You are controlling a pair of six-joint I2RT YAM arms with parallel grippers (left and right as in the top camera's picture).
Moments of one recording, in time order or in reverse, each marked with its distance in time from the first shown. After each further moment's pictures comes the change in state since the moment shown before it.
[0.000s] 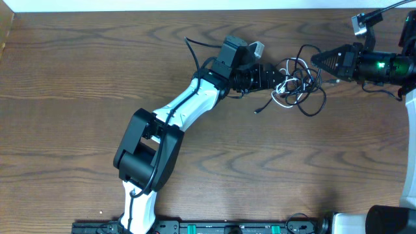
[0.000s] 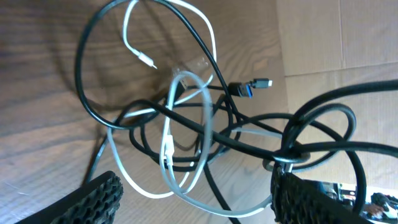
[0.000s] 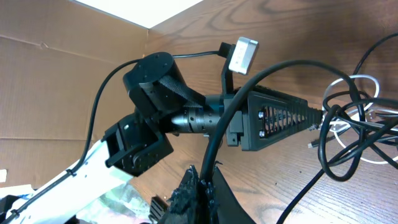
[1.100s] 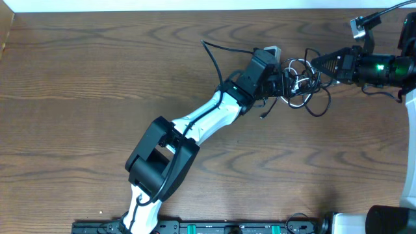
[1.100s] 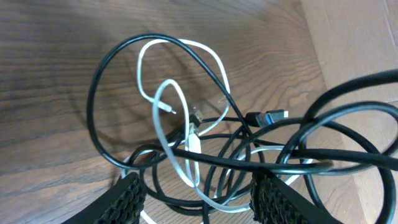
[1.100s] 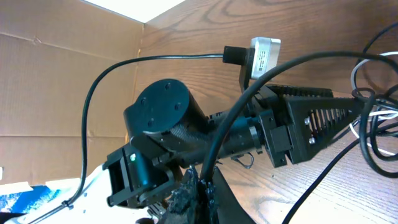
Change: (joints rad) left arm -0.165 0.005 0.000 0.087 -0.430 -0.014; right arm 0.000 0.000 0.000 -0.045 0.014 -0.031
